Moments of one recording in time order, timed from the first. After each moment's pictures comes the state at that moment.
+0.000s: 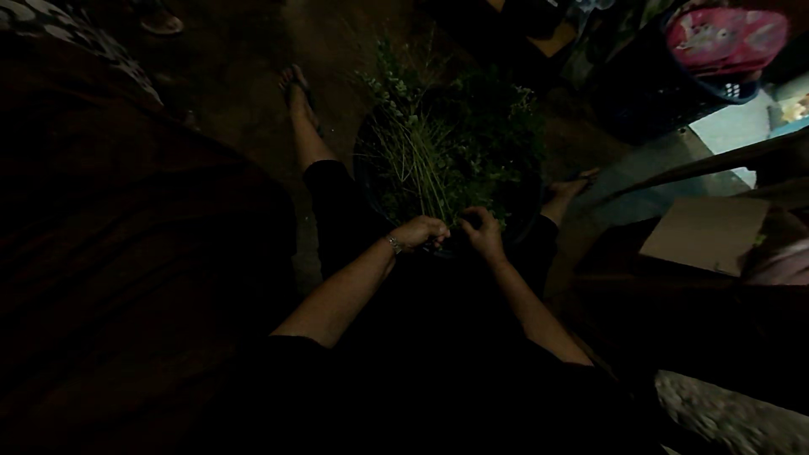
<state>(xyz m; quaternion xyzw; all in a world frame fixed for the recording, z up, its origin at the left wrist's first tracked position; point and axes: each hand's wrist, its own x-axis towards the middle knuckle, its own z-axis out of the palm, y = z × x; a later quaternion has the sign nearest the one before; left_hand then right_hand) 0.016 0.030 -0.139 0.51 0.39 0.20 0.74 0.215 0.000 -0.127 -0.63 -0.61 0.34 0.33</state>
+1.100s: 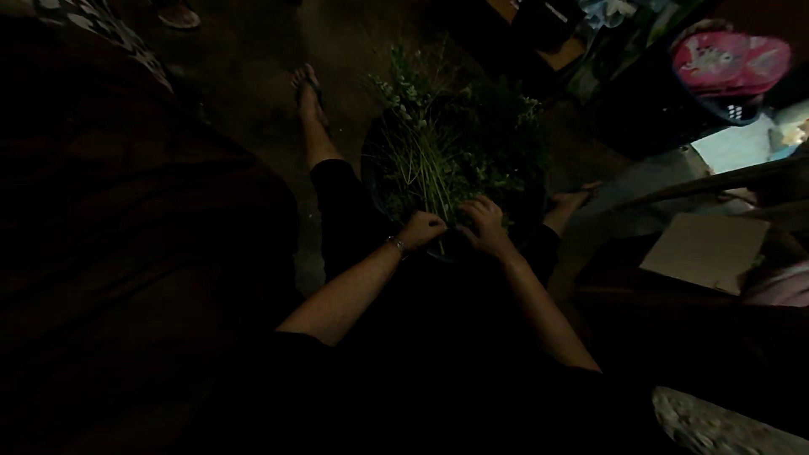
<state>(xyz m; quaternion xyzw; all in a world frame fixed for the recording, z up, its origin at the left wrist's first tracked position) 0.013 0.031 -0.125 0.67 0.48 0.21 0.52 0.223 0.021 -0.100 -0.52 -0.82 0.18 0.17</state>
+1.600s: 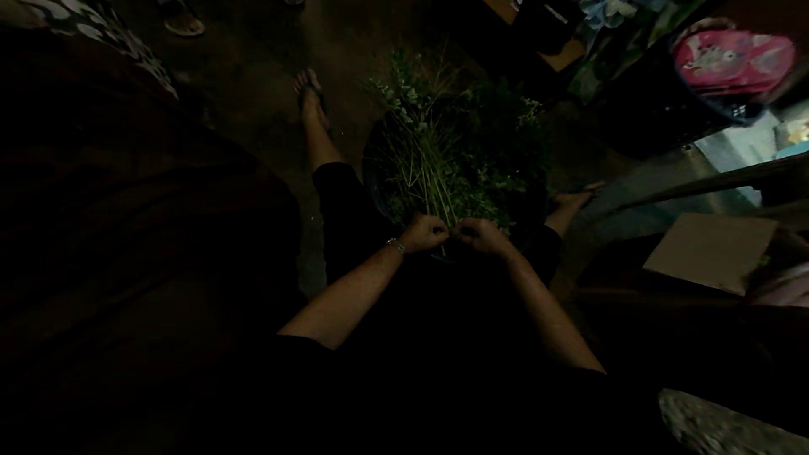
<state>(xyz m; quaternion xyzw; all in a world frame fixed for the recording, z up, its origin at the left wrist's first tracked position) 0.011 0.035 -0.142 0.77 0.41 0.22 0.43 0.222 0.027 -0.097 -0.53 -0.75 0.39 0.06</state>
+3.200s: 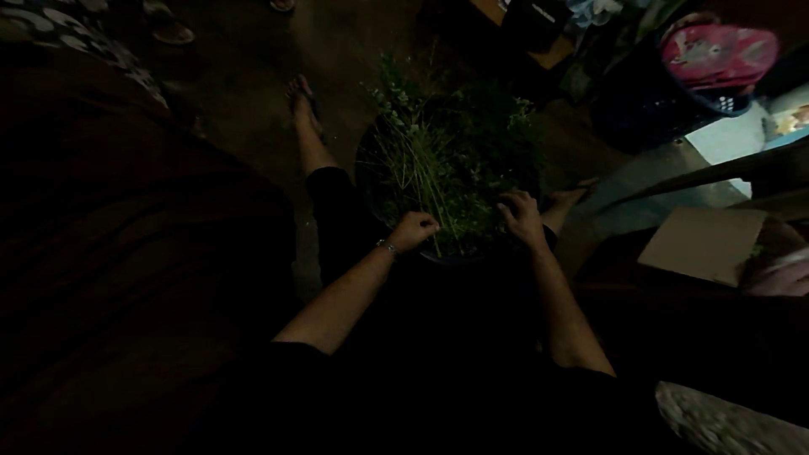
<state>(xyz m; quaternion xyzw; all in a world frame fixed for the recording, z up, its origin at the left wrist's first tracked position) 0.006 0.035 -0.121 0.68 0.47 0.23 0.51 0.289 0.034 -0.085 -0.65 -0.69 0.20 0.24</state>
